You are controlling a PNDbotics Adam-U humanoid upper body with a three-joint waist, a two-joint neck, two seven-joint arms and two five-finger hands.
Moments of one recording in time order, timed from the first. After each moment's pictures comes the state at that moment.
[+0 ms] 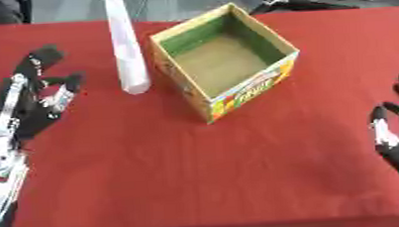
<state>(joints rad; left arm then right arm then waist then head) -0.19 0.44 0.03 -1.77 -0.06 0.02 0.01 -0.12 -0.24 0.05 -1.58 0.25 -0.39 -0.22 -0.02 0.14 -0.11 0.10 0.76</state>
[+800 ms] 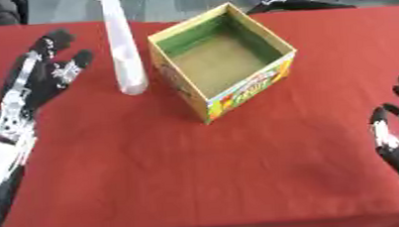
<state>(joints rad) -0.39 0.53 -0.06 -1.53 0.06 0.04 0.02 -0.12 -0.24 0.06 -1.58 0.25 -0.39 -0.21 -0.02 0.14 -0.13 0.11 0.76</state>
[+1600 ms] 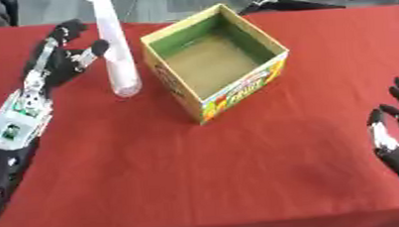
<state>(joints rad) -0.59 0.55 -0.14 -1.21 0.04 -0.09 0.06 -0.13 -0.23 0.07 -1.57 0.24 -0.40 -0.19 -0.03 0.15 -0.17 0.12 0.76</state>
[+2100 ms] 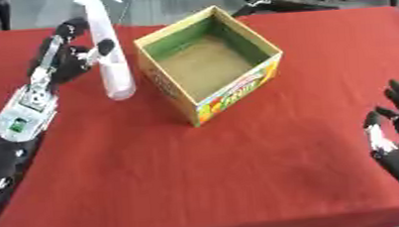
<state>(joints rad) -0.69 0.52 -0.17 -1.10 0.02 -0.13 0.04 -0.13 -0.23 0.08 -1.57 0.23 -0.40 -0.19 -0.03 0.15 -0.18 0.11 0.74</state>
